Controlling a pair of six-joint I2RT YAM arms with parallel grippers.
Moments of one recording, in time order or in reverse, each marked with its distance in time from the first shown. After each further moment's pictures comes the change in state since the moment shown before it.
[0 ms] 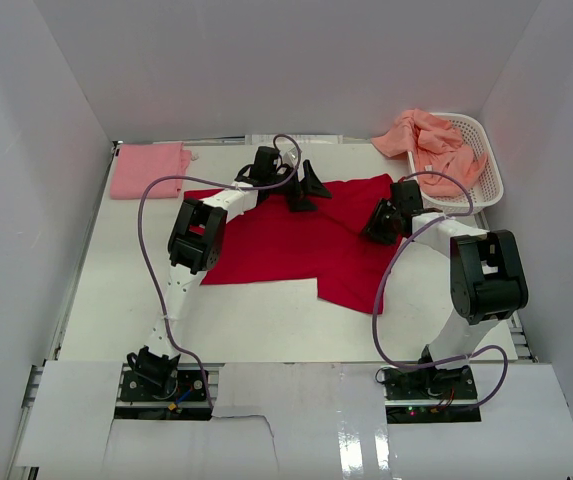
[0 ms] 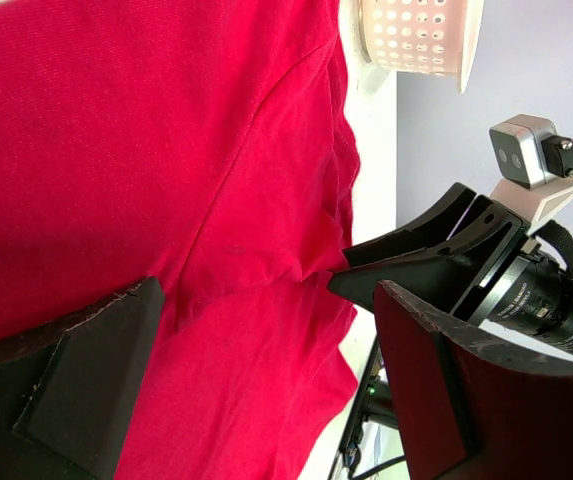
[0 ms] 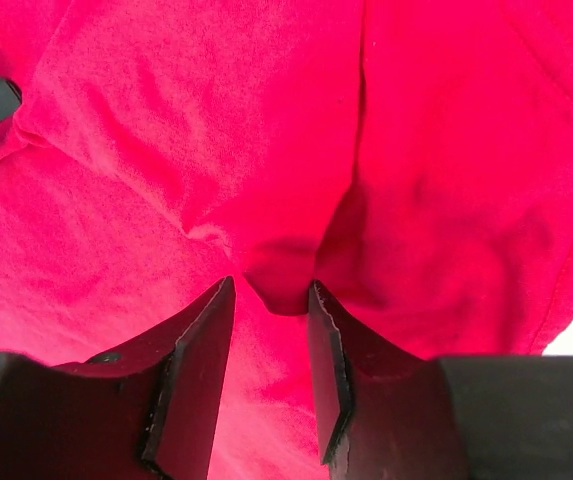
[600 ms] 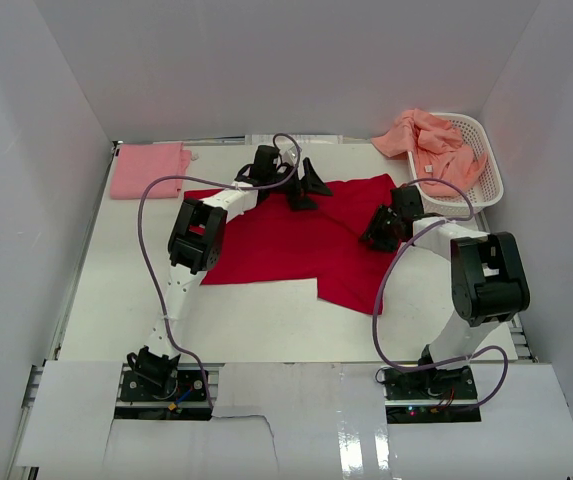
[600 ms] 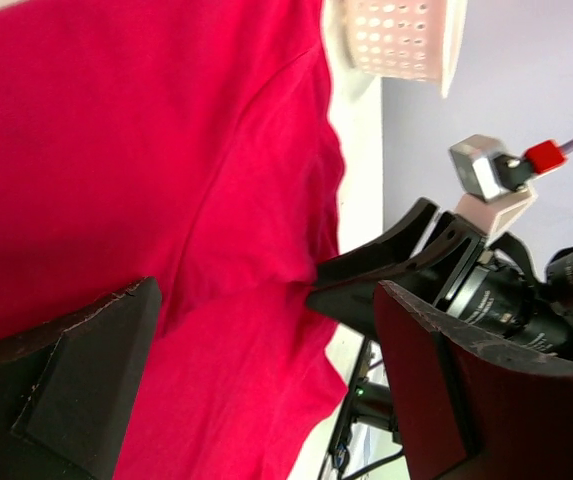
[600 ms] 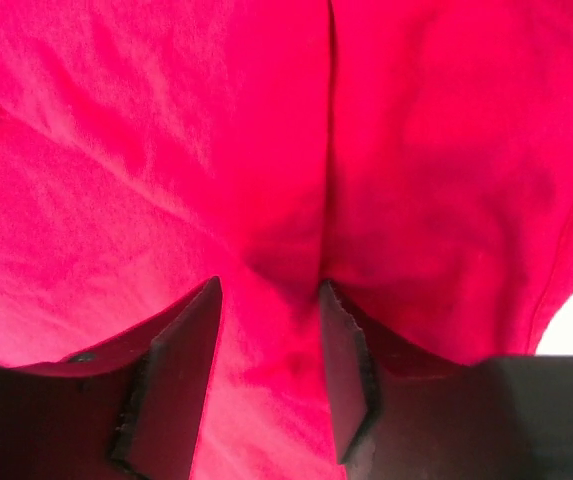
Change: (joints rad) left arm 0.000 0.000 0.006 0.040 0.017 -0.048; right arm 0.000 -0.020 -0.051 -0.007 -0.013 0.018
